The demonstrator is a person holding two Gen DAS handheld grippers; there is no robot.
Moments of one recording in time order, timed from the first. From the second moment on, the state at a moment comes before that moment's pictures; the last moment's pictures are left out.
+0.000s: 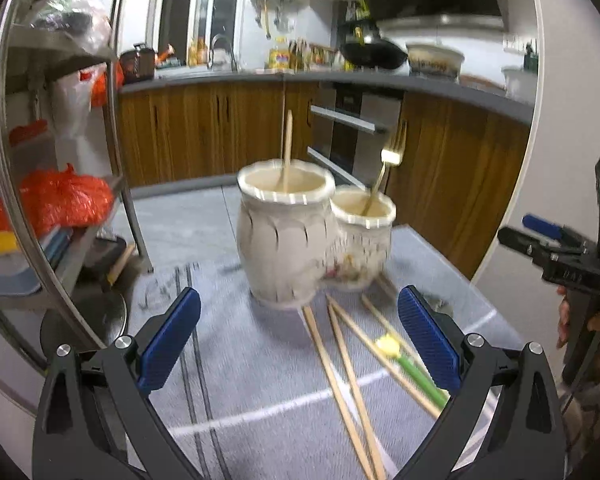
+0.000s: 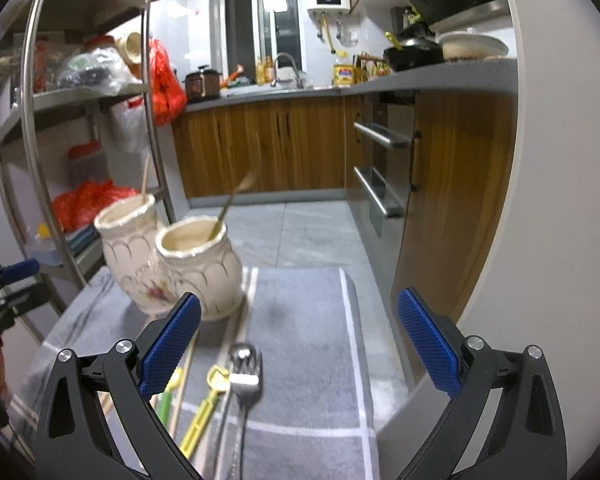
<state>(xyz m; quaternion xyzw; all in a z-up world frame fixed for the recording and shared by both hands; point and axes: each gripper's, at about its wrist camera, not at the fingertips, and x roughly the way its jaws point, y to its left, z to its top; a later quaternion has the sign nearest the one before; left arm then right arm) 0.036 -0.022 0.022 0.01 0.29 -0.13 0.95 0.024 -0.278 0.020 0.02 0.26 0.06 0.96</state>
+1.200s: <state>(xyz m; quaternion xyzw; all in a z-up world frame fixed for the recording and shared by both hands) 0.054 -0.049 -0.063 0.08 0.44 -0.10 0.89 0.034 -0.248 -0.046 -0.03 0.39 0.11 0.91</state>
